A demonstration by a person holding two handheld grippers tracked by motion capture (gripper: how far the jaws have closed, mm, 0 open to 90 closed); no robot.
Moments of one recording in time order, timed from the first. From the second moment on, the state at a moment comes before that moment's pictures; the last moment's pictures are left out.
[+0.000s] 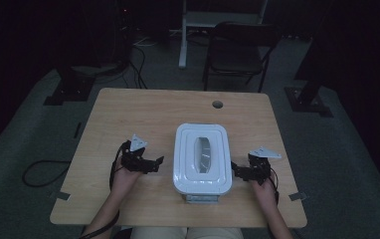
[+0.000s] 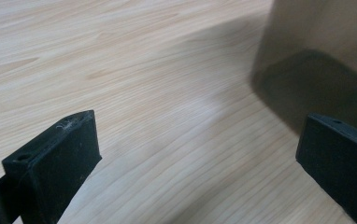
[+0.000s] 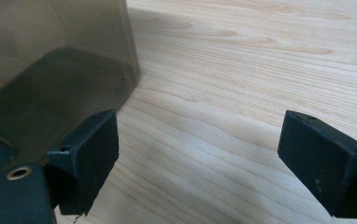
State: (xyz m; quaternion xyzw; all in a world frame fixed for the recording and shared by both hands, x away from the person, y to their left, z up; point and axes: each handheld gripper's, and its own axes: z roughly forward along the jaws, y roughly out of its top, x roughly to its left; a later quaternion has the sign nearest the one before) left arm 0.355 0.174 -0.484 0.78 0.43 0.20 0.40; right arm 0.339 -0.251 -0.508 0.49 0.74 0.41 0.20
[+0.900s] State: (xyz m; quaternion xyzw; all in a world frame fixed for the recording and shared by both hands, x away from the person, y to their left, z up) left arm 0.332 0.260 -0.490 0.74 0.53 0.23 0.35; right arm 0.314 -0.287 -0.502 0.52 0.71 0.41 0.24
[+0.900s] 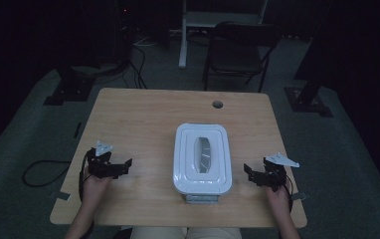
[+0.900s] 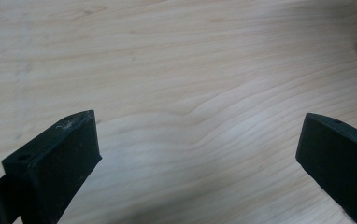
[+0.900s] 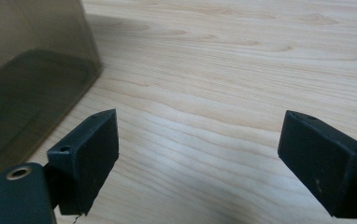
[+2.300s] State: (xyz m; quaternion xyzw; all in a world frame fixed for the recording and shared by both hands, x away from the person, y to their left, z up) left arm 0.294 0.329 -0.521 0.68 0.64 0.26 0.25; right arm 0.299 -0.322 -0.528 0.65 0.65 0.28 0.27
